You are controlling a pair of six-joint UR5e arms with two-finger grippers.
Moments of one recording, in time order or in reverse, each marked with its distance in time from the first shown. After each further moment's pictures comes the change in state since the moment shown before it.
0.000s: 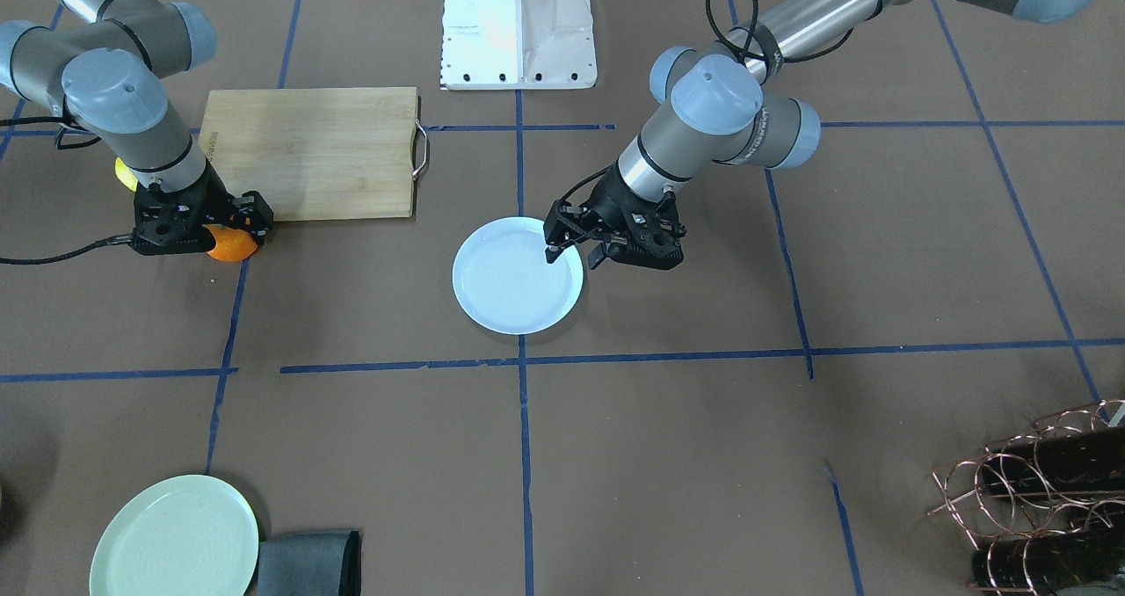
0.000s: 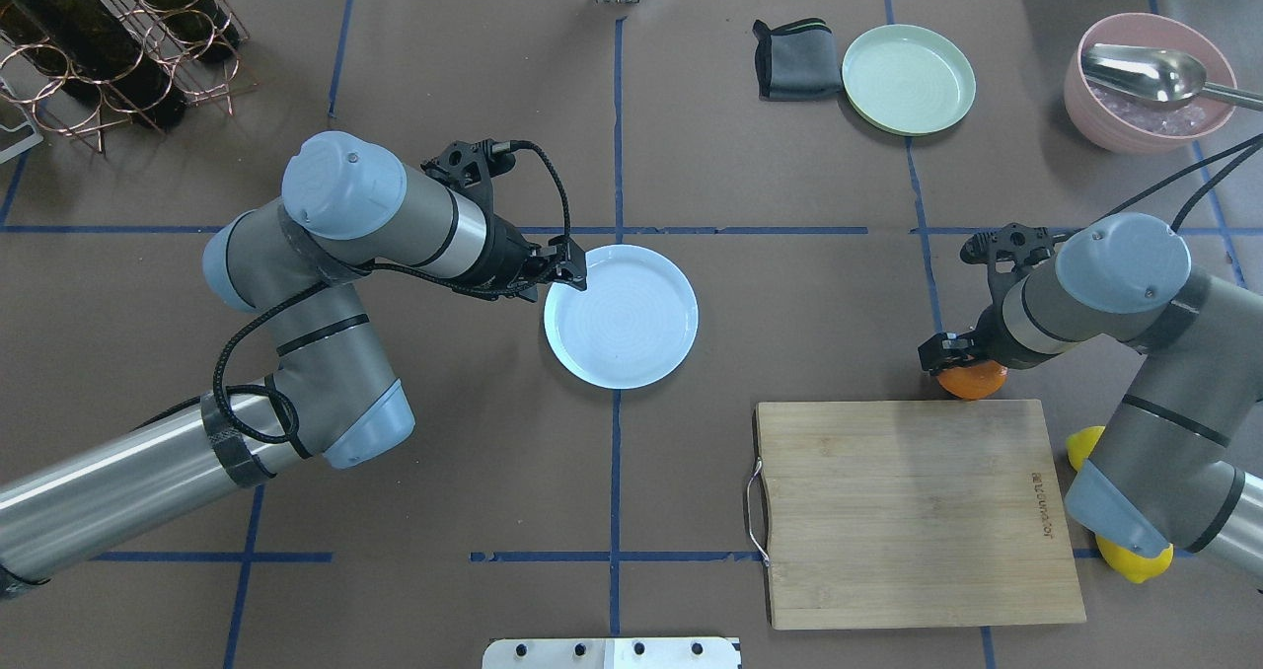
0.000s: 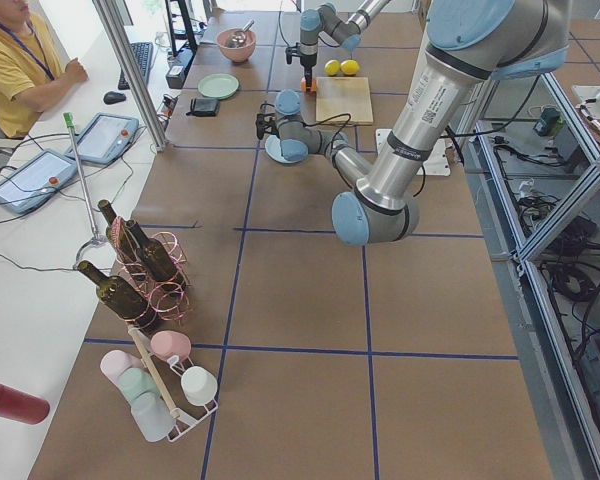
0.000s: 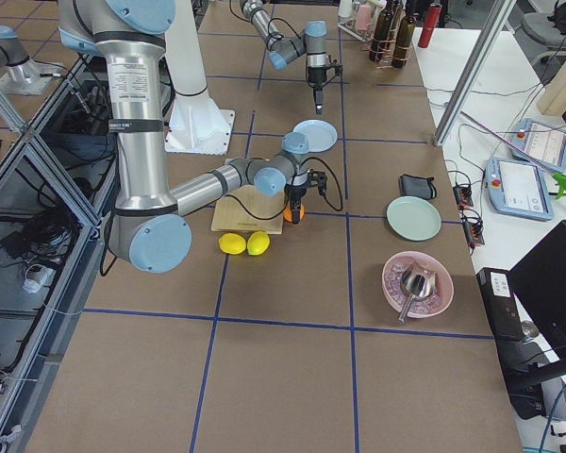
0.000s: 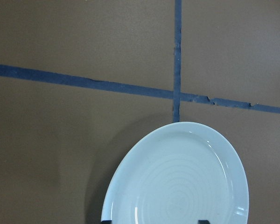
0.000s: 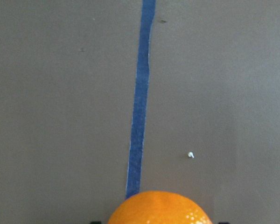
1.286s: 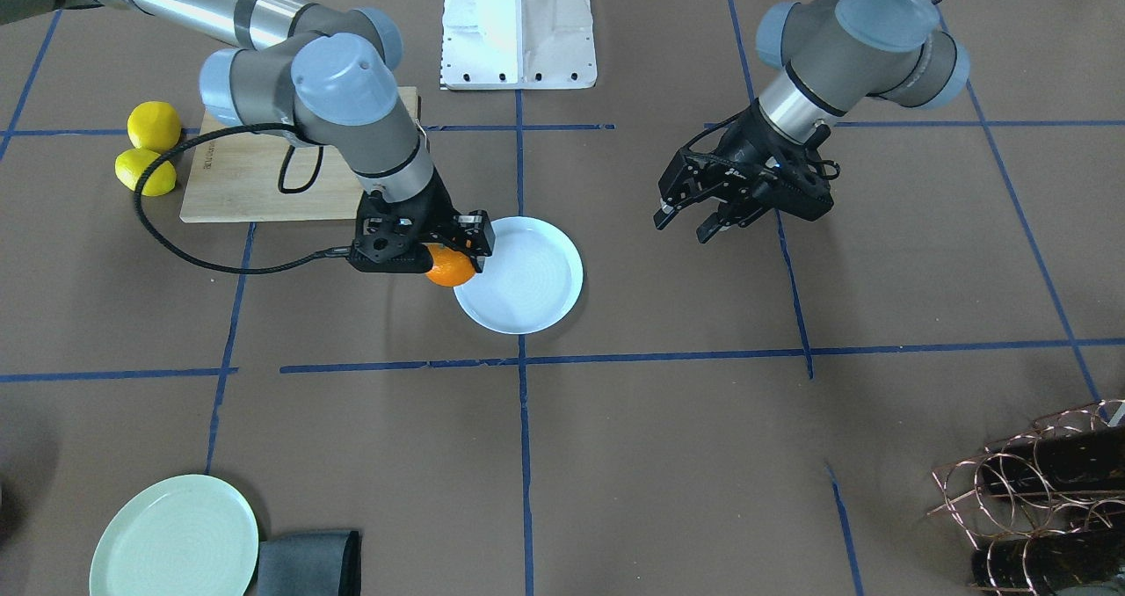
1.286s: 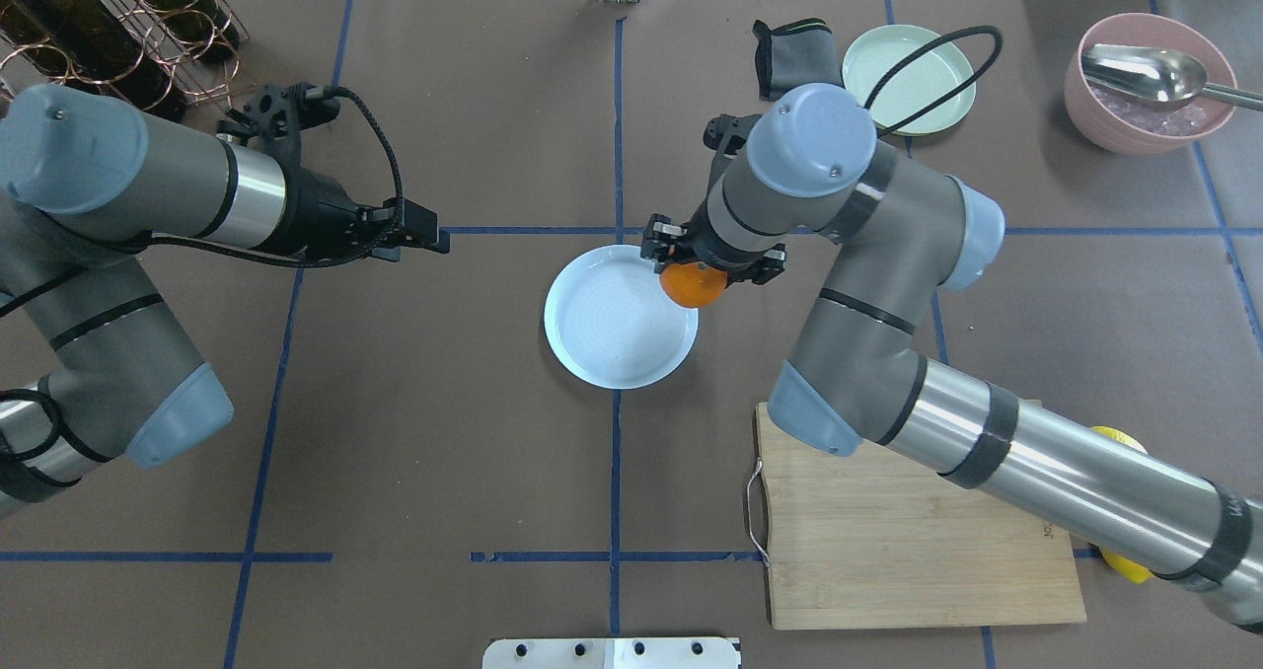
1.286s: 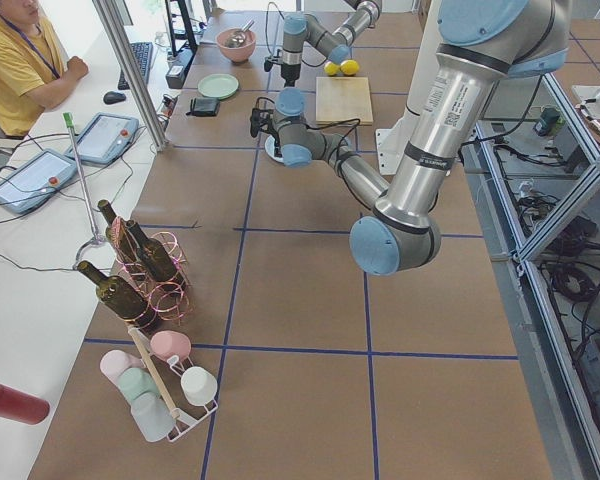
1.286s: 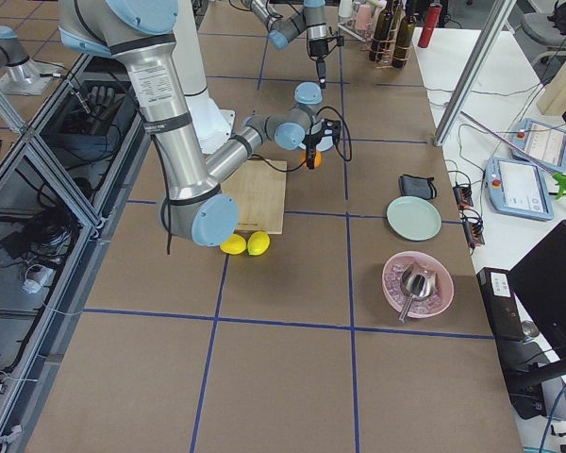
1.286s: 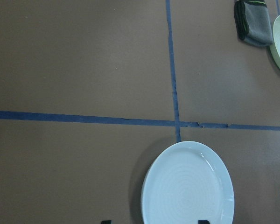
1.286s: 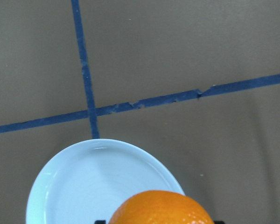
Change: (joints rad) left arm -0.145 0.289 -0.317 0.007 -0.046 0.140; right arm -0.075 0.630 -0.262 -0.060 -0.026 0.421
